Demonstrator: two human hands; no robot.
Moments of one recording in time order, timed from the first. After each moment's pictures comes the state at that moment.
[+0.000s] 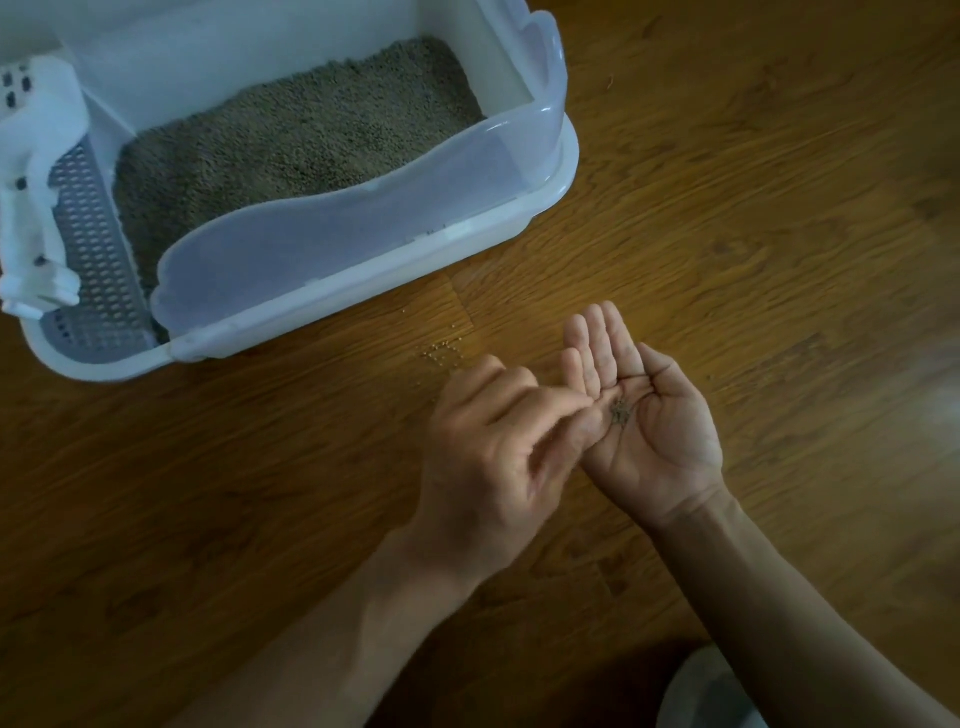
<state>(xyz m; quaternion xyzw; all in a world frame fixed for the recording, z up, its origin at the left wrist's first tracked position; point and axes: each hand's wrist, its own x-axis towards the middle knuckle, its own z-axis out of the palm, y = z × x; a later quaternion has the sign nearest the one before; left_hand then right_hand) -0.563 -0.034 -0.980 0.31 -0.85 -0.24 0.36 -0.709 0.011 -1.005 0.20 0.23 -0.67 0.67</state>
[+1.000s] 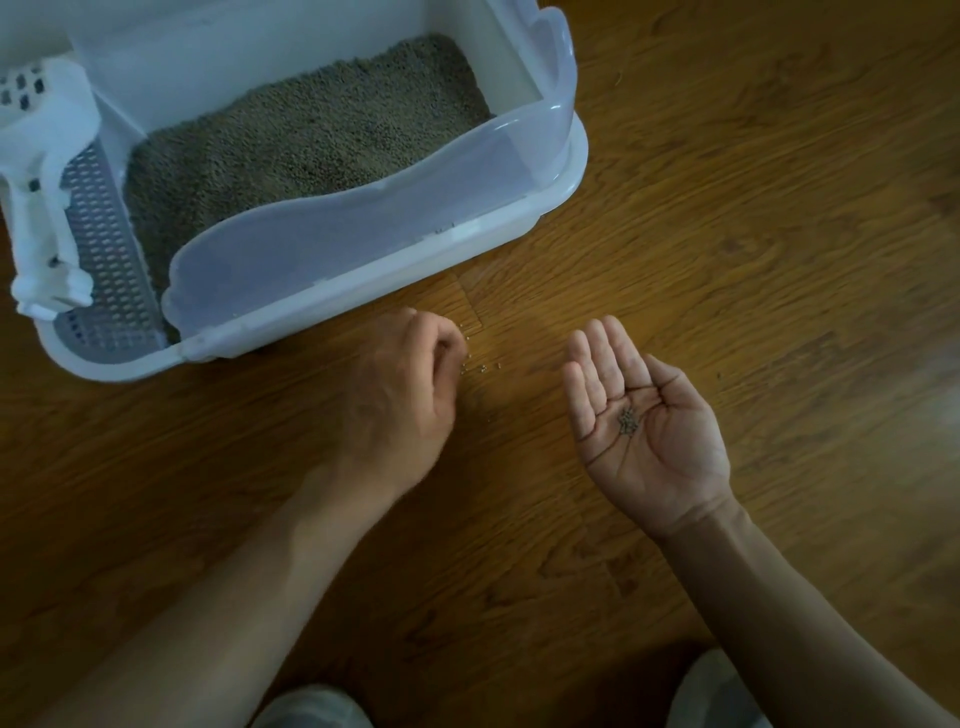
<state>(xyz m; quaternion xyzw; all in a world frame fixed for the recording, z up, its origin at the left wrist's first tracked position) -0.523 -0.096 -1.011 0.42 -0.85 -0.23 0.21 -0.707 0.017 -1.015 0.19 0.26 -0.68 0.66</state>
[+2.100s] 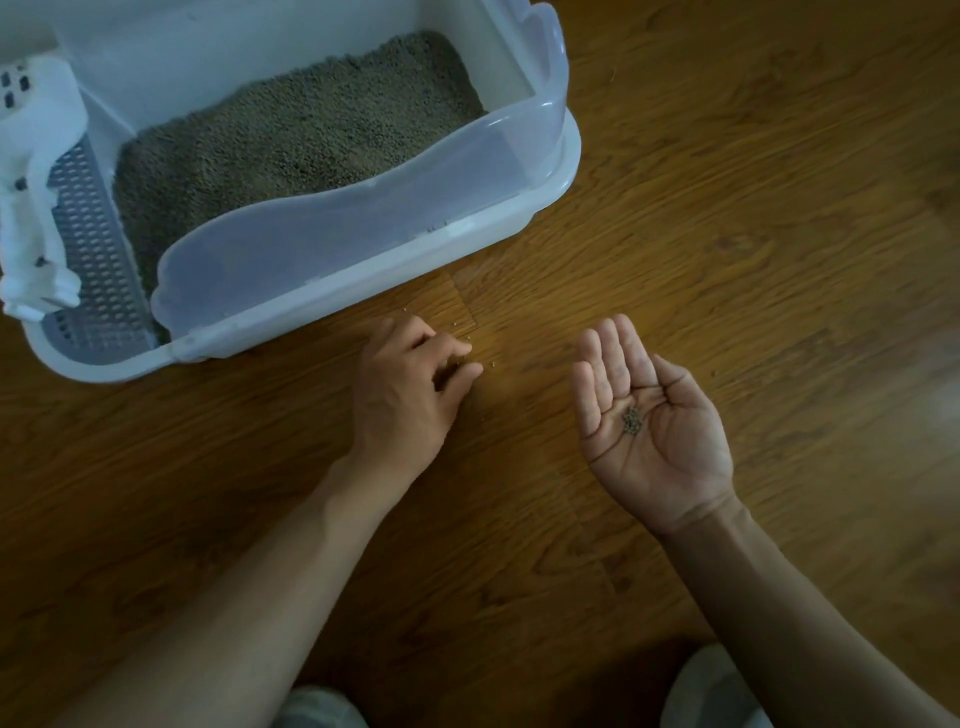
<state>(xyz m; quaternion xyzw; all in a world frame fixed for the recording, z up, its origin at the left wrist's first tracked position) -0.531 -0.099 -1.040 0.45 -0.85 -0.20 0.19 -0.714 0.022 -1.018 0.21 0.23 -0.67 0.67</state>
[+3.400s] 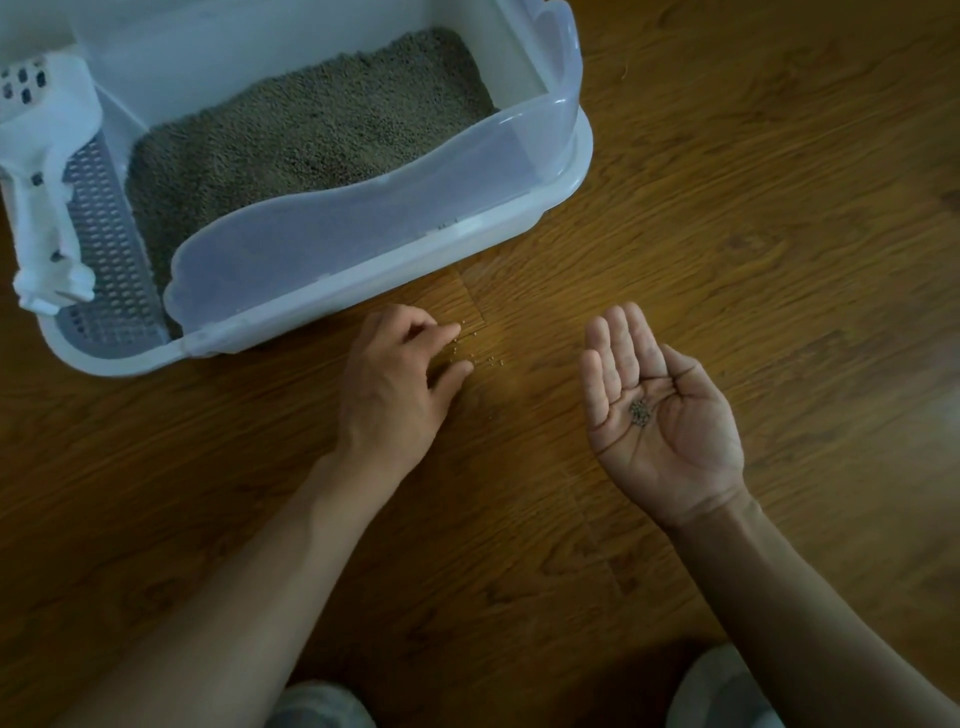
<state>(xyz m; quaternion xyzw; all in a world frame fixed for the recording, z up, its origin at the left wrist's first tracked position) -0.519 -0.106 -1.030 0.46 -0.86 -0.18 0.14 -0.714 0.014 -1.011 0.19 0.24 -0.68 0.67</state>
